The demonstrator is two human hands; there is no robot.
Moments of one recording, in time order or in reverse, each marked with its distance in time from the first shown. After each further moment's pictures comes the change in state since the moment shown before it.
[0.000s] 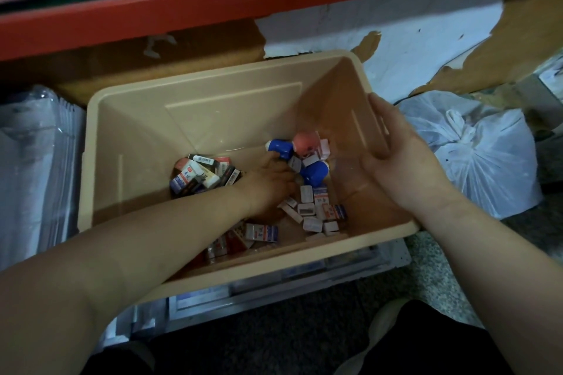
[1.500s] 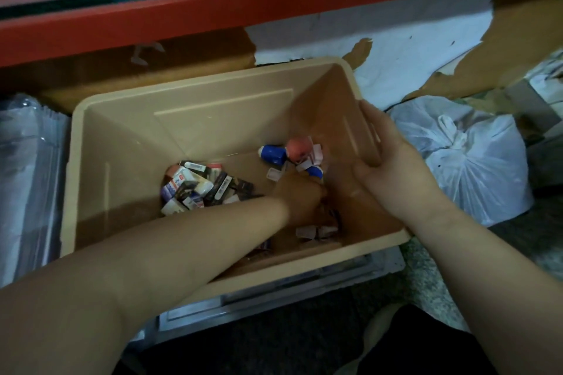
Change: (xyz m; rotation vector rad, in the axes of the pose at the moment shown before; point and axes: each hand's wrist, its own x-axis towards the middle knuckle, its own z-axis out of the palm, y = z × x) left_hand 0.039 0.036 -0.014 -0.273 0.040 -0.012; right_hand 0.002 0.004 -0.001 0.055 -0.006 -0.003
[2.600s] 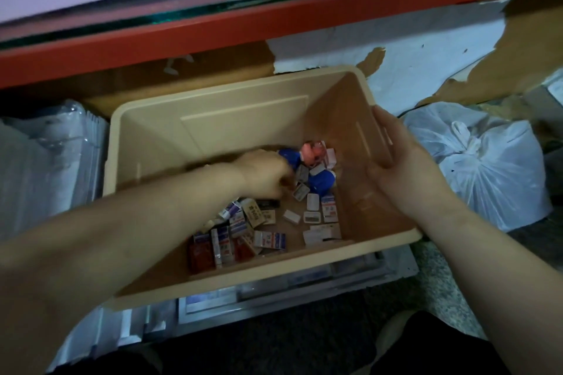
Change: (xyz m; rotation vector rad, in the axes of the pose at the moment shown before) left_hand -0.045 -0.057 -0.042 -0.002 -0.090 -0.110; right_hand -0.002 -0.005 -0.001 -0.019 -0.014 0.009
